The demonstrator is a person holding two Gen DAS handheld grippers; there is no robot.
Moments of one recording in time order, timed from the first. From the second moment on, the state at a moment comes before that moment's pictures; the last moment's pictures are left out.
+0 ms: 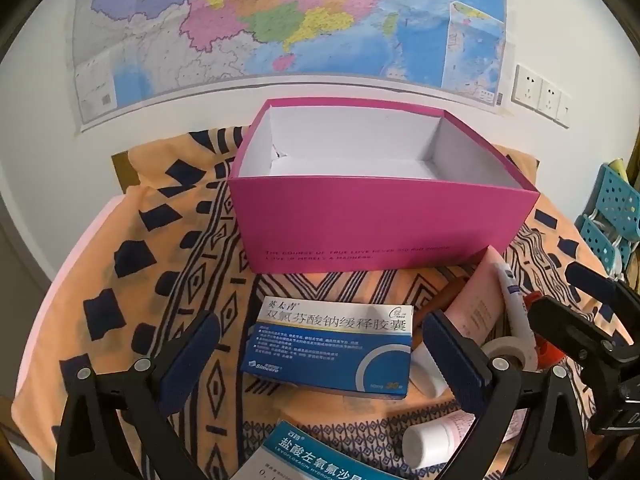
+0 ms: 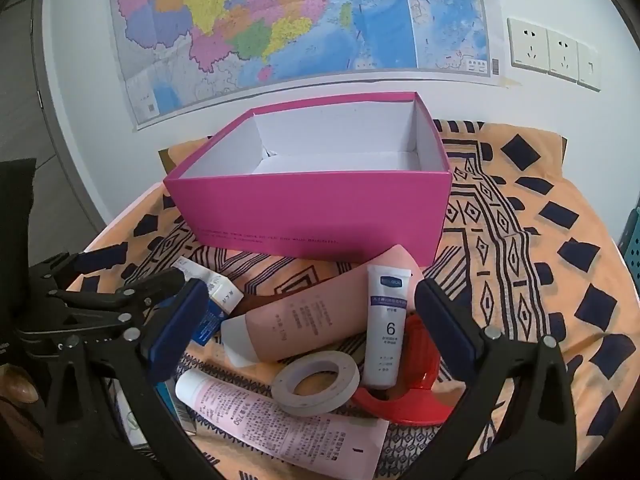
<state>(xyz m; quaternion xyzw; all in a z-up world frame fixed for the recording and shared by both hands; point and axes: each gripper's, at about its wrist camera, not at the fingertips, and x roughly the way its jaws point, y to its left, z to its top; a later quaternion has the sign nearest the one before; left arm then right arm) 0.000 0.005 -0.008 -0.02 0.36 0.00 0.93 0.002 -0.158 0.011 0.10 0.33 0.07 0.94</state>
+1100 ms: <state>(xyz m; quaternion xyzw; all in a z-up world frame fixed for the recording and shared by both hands) -0.002 -0.001 -0.011 -0.01 0.37 -0.01 0.93 0.003 -0.160 0.008 0.12 0.34 0.08 0.93</state>
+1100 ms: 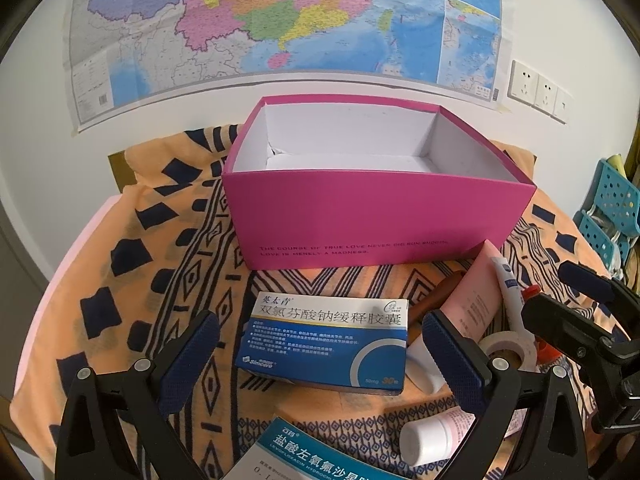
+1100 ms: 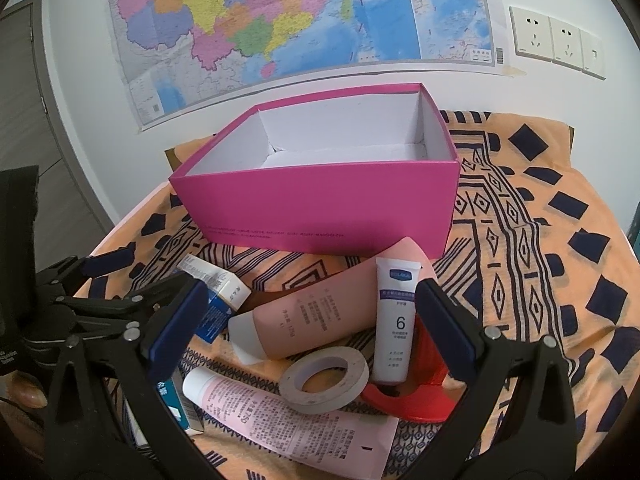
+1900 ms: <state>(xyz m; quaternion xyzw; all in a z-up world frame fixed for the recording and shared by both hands) -0.001 0.005 -0.015 -0.01 0.37 0.00 0.93 0.007 -0.157 0.005 0.12 0.34 0.10 0.93</state>
